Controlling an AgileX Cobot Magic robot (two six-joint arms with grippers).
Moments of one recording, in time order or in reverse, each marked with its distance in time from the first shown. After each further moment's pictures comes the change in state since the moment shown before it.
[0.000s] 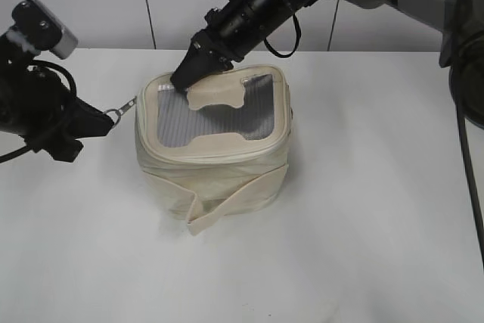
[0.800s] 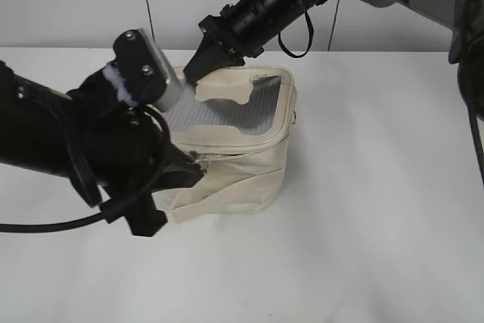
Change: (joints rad) left arm -0.481 -0.045 0.010 0.123 -0.140 -0.255; right arm -0.037 0.001 0.003 0.000 -0.034 0.175
